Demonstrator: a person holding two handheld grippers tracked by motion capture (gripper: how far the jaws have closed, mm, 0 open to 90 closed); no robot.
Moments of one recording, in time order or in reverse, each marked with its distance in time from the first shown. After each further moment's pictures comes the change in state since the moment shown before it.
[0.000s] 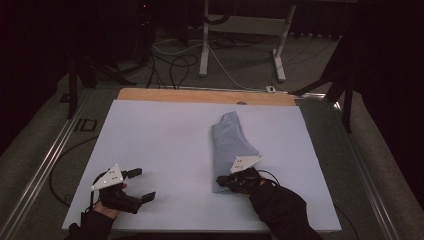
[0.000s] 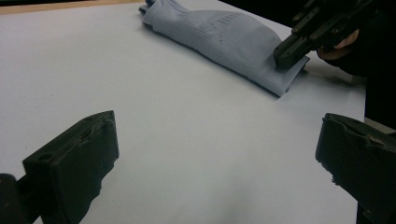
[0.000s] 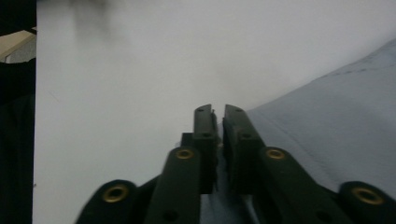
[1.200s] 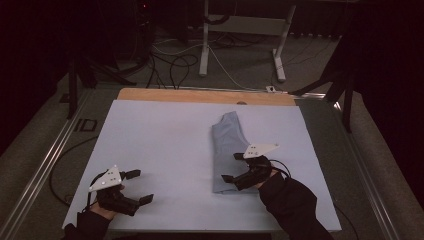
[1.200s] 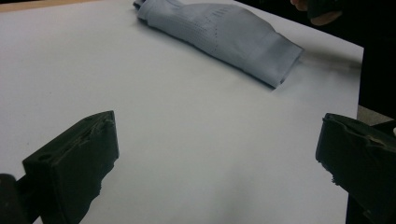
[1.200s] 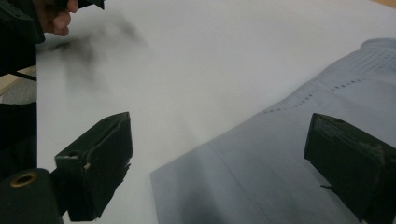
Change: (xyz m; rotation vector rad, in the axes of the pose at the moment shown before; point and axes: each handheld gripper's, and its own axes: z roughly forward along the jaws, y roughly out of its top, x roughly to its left) left arm -0.001 0.002 -0.007 0.028 -0.016 0.030; right arm -0.019 0.017 -0.036 -0.115 -0.057 0.056
